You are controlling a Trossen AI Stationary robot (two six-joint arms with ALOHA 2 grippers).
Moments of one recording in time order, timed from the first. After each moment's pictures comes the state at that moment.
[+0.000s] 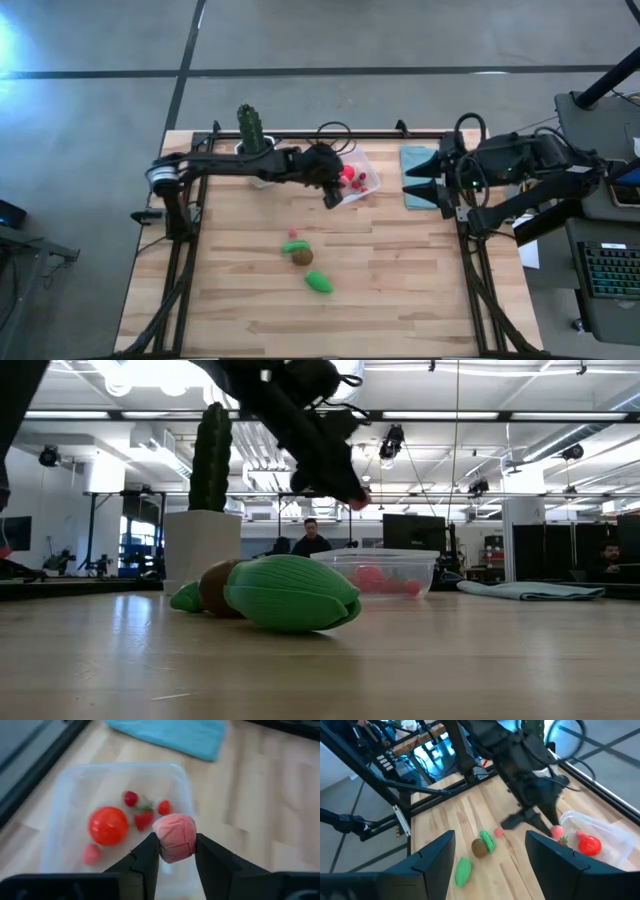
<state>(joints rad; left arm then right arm) 0.23 1.80 1.41 -0.32 -0.03 -0.12 0.21 1.08 1.60 -0.99 0.26 0.53</state>
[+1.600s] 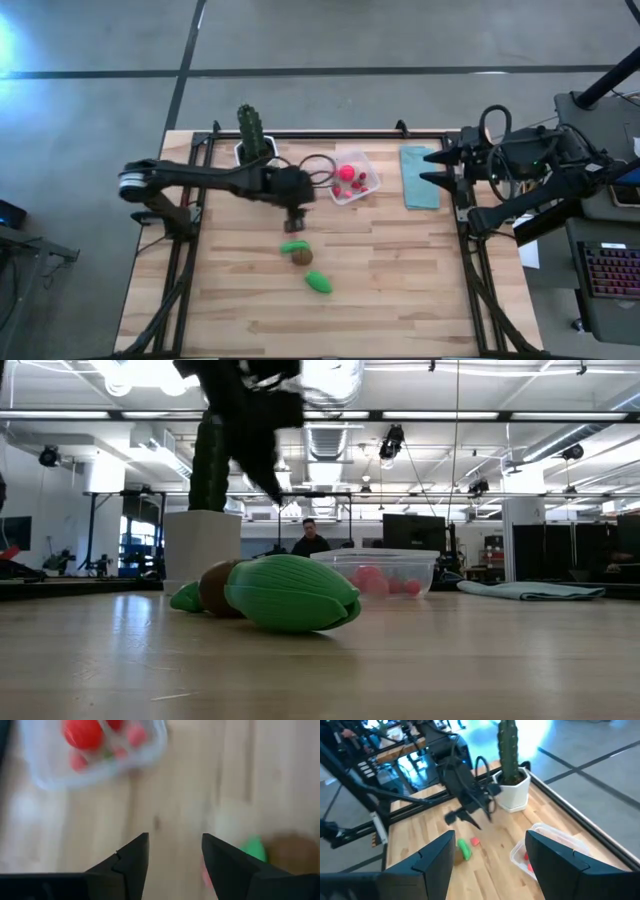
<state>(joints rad) 0.07 1.56 1.22 -0.67 -0.13 0.02 0.21 0.99 1.60 -1.05 0.38 0.45</state>
